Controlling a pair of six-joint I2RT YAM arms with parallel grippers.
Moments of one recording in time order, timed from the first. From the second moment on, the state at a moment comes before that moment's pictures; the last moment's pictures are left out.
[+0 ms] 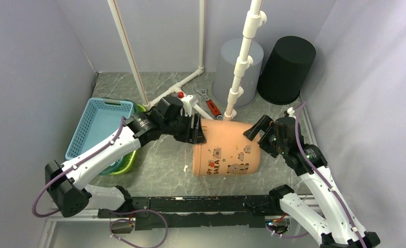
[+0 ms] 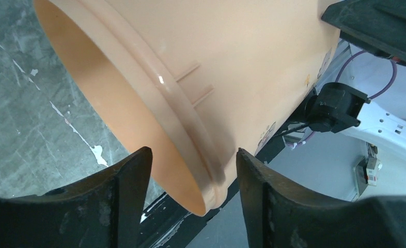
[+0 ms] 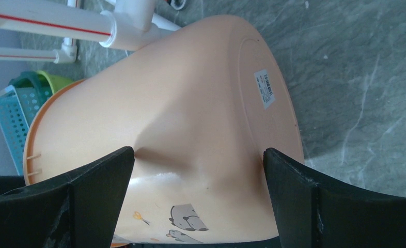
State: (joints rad) left arm -0.80 1.29 1.25 -0.66 0.23 -0.56; right arm 0.37 0.73 0.88 -0.85 0.06 0.91
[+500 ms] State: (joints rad) left arm -0.81 1.21 1.17 -0.65 0.19 -0.62; right arm 0.36 0.66 0.82 -0.77 -0.11 0.93
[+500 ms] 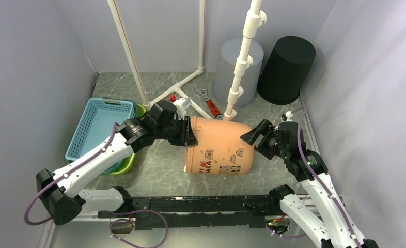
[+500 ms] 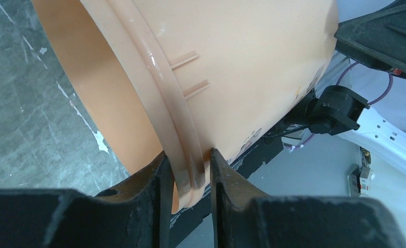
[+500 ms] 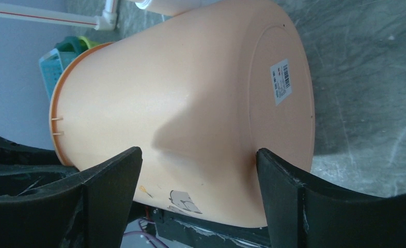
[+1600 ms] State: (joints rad) left arm -0.73 1.04 0.77 -0.38 0.30 -0.83; right arm 0.83 0.96 1.22 -0.64 -0.16 0.89
